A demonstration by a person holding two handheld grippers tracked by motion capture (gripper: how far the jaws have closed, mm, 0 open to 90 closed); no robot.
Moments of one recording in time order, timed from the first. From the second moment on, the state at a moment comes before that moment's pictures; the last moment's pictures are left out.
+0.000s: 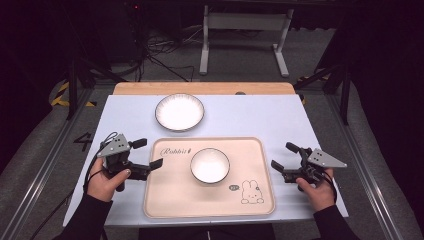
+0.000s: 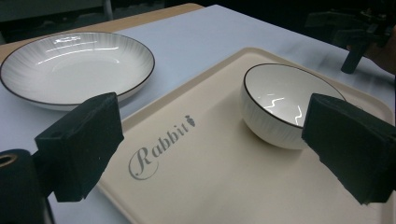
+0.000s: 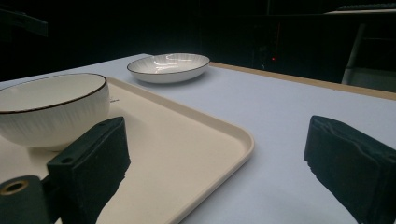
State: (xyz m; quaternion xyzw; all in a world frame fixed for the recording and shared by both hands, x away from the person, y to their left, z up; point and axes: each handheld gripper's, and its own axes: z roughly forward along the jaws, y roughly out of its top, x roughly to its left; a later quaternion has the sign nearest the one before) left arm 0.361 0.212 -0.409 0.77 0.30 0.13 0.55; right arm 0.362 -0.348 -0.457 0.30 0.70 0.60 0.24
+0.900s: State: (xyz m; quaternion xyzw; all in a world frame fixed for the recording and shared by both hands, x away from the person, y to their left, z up) left arm 0.346 0.248 -0.454 0.71 0.35 0.17 0.59; right arm 0.362 -0.348 -0.457 0.30 0.70 0.60 0.24
